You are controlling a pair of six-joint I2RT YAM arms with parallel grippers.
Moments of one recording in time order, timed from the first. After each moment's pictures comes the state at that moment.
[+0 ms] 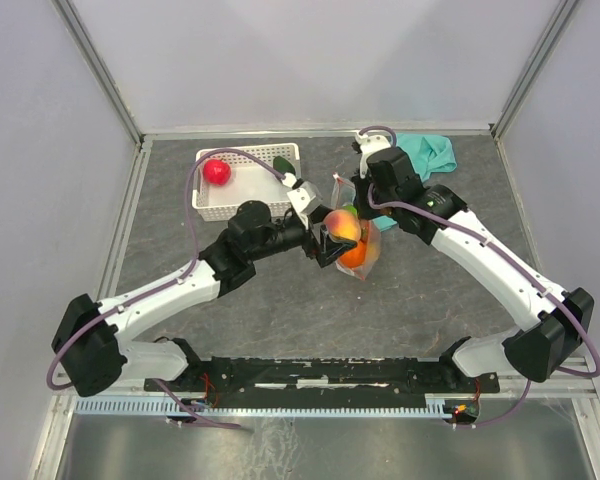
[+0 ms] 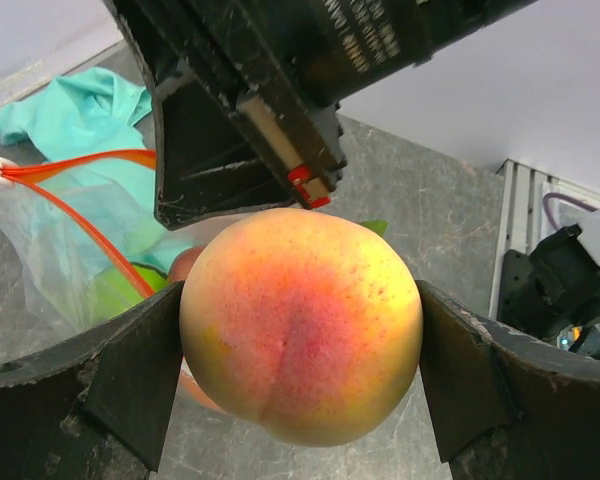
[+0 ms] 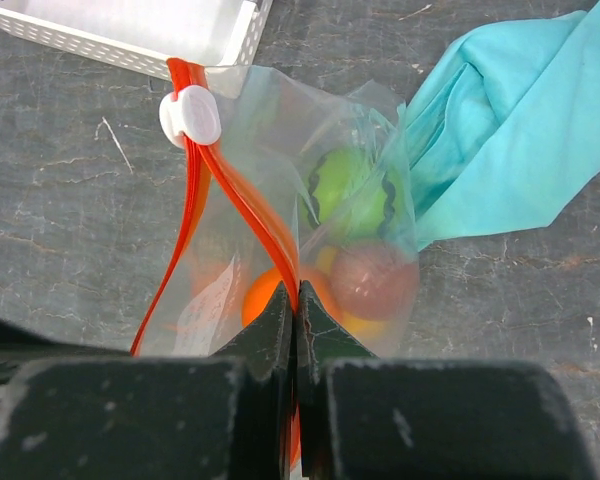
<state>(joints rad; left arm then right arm) -0.83 1.24 0.88 0.34 0.35 -0.12 0.65 1.39 1.39 -0.65 0.16 0.24</state>
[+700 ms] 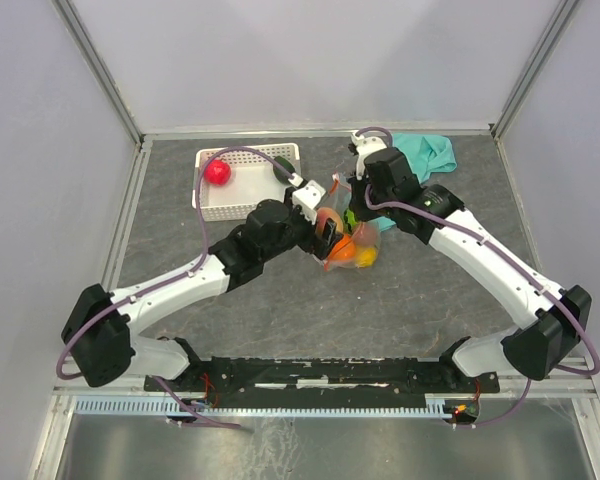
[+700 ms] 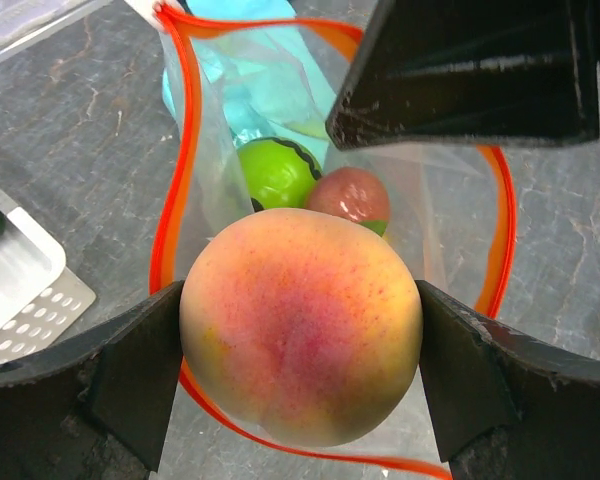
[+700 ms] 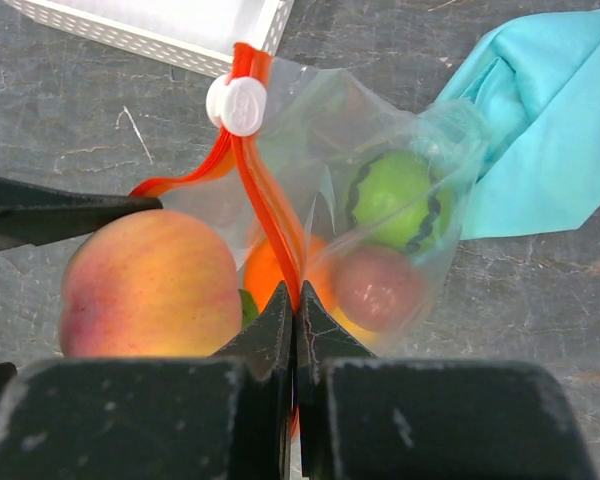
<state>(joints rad) -0.84 1.32 0.91 0.13 0.02 -0.05 0.65 1.40 1.39 -0.65 0.13 0.24</state>
